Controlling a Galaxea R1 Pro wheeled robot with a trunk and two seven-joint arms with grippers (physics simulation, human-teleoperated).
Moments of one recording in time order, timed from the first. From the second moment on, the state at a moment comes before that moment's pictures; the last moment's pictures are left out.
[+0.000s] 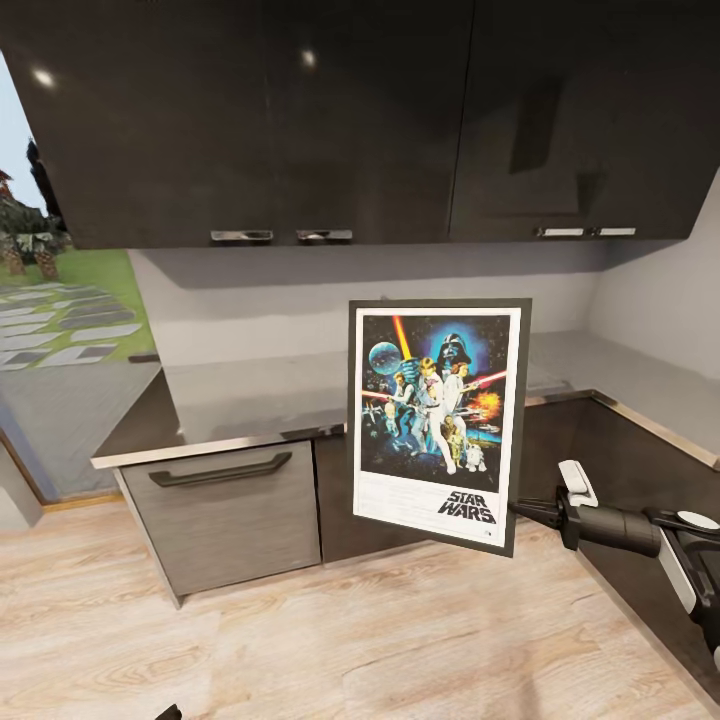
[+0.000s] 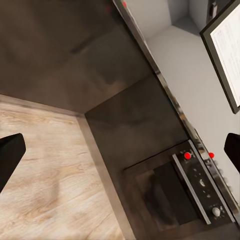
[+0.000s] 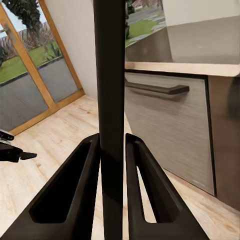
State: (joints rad) left arm -0.29 0.34 -0.15 -0.02 0.98 -0.18 -1.57; right arm -0.58 -0.41 -0.21 -0.95 -0.15 0.27 1.54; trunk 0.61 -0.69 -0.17
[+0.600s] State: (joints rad) left arm -0.29 0.34 -0.15 -0.02 0.98 -0.18 -1.57; right arm -0.58 -0.41 -0.21 -0.95 -0.15 0.27 1.54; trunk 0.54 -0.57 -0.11
